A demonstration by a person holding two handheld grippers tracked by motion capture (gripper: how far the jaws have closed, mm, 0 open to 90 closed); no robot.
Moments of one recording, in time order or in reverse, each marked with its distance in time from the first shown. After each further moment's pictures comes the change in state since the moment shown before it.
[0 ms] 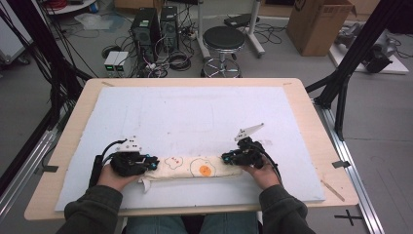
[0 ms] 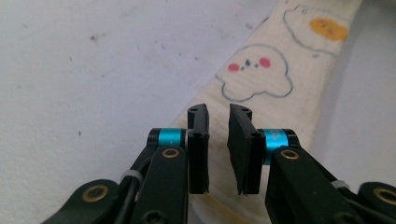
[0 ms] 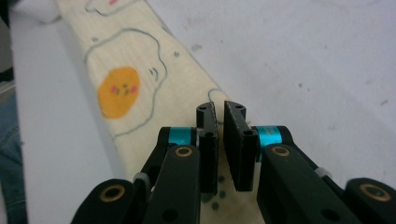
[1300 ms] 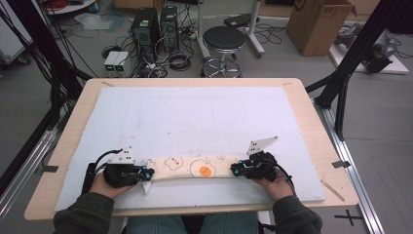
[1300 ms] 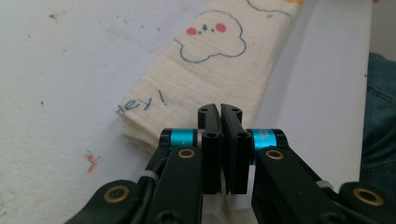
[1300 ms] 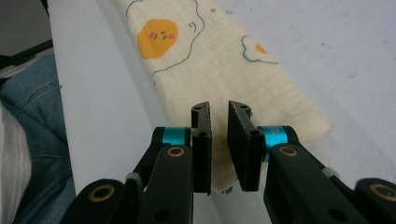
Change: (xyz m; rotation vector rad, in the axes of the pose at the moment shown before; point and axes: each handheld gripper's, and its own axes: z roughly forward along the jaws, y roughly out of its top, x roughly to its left) left arm -0.013 -0.019 -0.017 0.010 -0.083 0.079; right arm 0.018 -0.036 -0.027 -0.031 0.025 -0.071
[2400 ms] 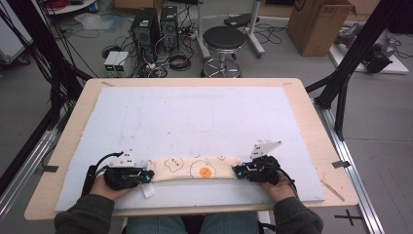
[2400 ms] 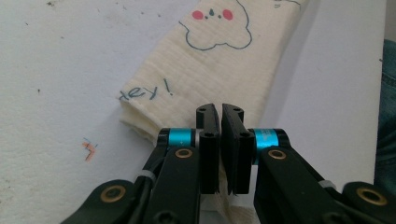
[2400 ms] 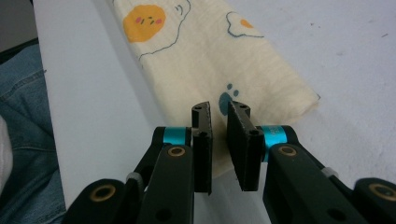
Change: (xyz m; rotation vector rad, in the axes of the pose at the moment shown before) left arm -0.002 -0.006 0.002 0.001 0.019 0.014; right arm 0.000 -0.015 -0.002 -0.011 -0.037 -0.001
